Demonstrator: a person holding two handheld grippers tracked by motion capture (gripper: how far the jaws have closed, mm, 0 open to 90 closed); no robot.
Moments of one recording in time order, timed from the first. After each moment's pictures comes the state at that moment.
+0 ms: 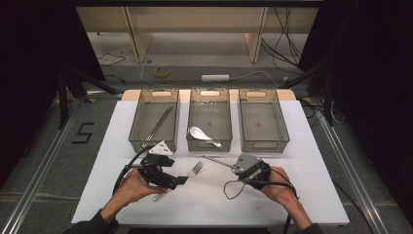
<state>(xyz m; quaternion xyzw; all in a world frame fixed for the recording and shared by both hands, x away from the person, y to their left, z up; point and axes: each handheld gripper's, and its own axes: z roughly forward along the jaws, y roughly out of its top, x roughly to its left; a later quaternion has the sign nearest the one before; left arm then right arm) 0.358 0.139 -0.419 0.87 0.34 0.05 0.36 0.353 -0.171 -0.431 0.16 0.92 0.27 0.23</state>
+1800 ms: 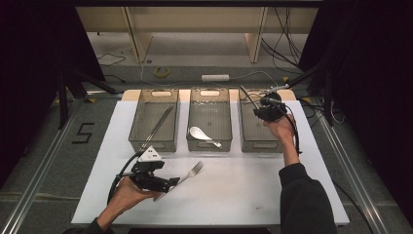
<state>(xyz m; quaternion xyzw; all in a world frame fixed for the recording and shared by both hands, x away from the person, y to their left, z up) 0.349 0.162 -0.438 0.84 0.37 0.09 0.39 0.531 -0.233 -0.387 0.47 0.80 0.31 0.22</state>
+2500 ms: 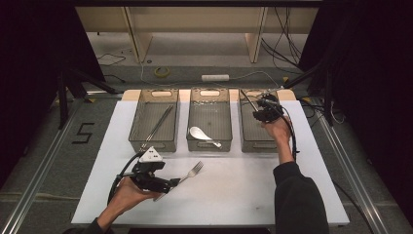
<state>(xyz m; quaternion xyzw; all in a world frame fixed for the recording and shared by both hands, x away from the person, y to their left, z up) 0.348 0.160 -0.438 0.84 0.37 0.09 0.39 0.543 -0.229 -0.406 0.50 0.79 0.28 0.22</state>
